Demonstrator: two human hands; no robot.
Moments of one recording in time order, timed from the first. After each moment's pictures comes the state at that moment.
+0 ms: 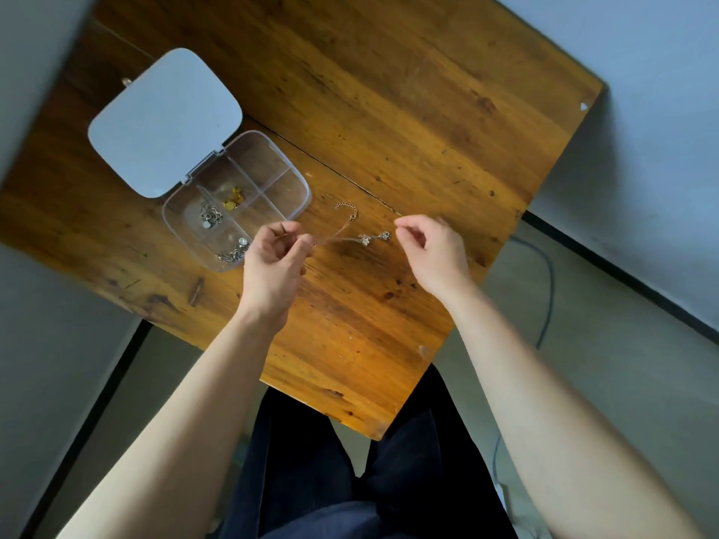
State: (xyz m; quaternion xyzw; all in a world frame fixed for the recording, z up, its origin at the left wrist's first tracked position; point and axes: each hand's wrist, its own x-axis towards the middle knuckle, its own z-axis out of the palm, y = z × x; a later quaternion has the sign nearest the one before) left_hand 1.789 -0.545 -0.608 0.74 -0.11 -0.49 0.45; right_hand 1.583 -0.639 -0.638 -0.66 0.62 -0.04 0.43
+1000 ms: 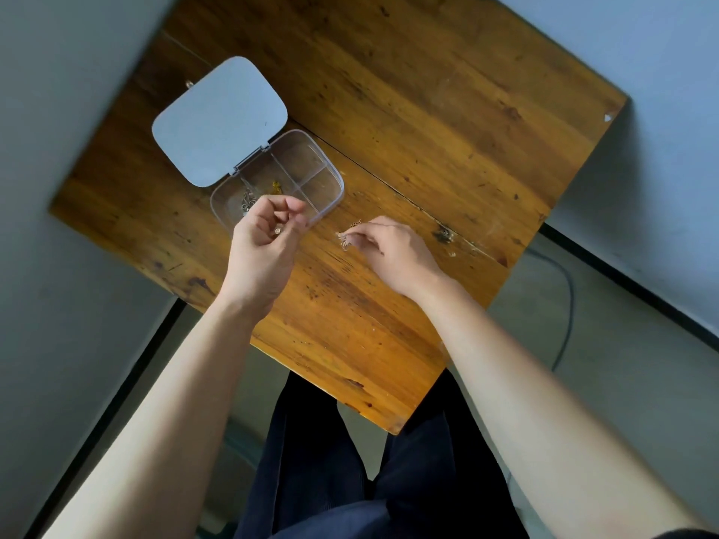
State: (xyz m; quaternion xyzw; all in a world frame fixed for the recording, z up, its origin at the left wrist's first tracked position) left_hand 1.828 -0.528 -0.548 0.71 -0.24 -0.46 0.47; right_hand 1.653 -0.612 -0.626 -0.78 0.43 -0.01 0.46
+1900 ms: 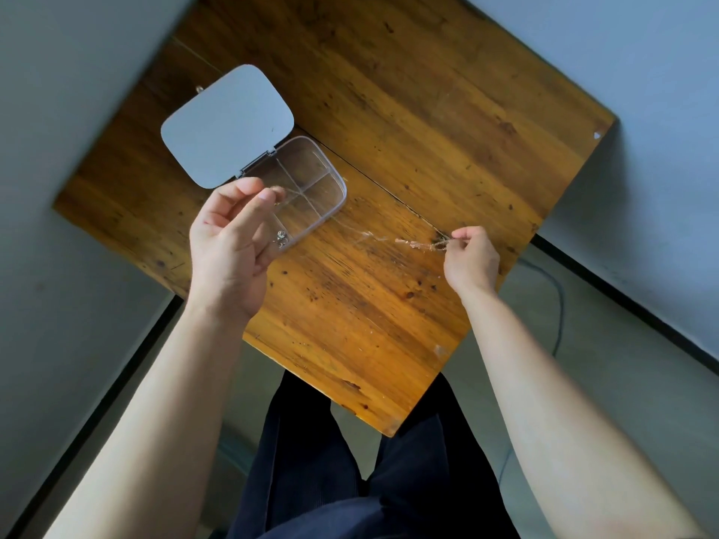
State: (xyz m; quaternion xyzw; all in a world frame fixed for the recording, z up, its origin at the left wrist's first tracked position) left_hand 1.848 -0.524 -0.522 0.60 -0.08 -0.47 0.64; right_hand 1.584 -0.631 -0.640 -0.51 0.77 -0.06 0.37
